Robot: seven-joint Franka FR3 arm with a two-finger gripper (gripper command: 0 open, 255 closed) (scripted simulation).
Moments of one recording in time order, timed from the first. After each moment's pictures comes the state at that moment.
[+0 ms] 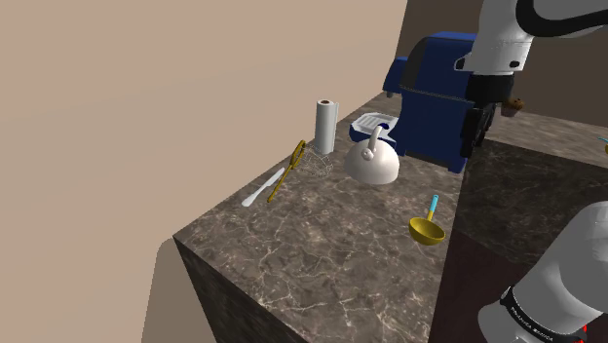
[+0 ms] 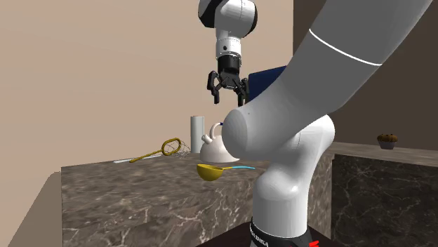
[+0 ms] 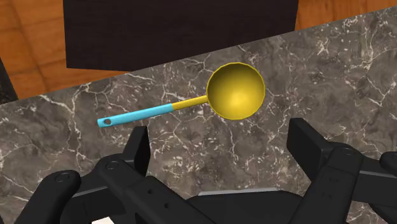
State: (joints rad) arm 0.02 -0.79 -0.06 -2.39 0.02 1.43 -0.13
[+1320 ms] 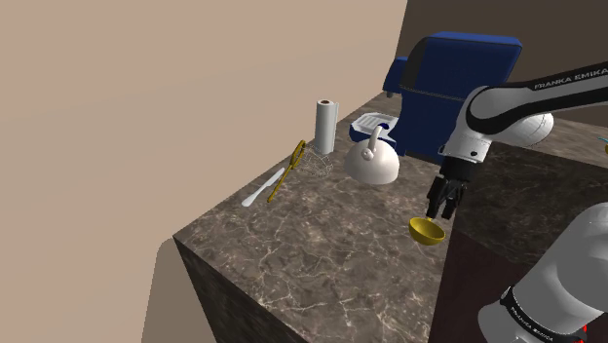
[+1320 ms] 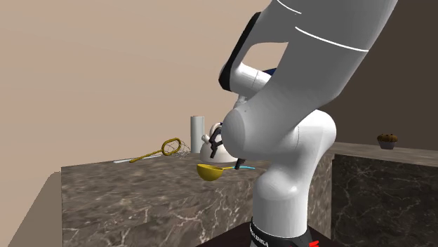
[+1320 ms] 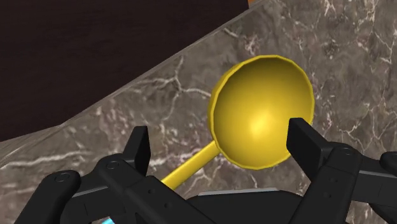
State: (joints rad) arm -0.02 -0.66 -0.30 -2.85 0.27 1.90 -0.23
